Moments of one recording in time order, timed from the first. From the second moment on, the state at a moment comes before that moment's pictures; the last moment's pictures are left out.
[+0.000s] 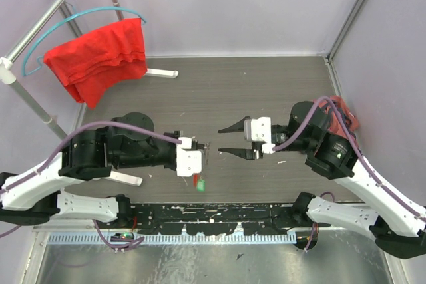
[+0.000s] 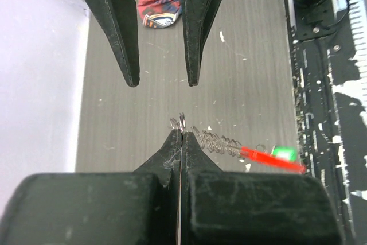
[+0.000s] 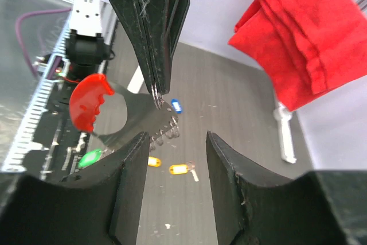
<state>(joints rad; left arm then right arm) -1.34 1.07 1.56 -0.88 -0.02 0.56 0.90 0.89 1.23 -0.46 -0.62 -0.47</state>
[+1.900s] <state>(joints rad) -1.59 1.06 1.44 -0.72 -0.51 0.90 0.90 0.92 1.17 -0.31 -0.71 -0.73</state>
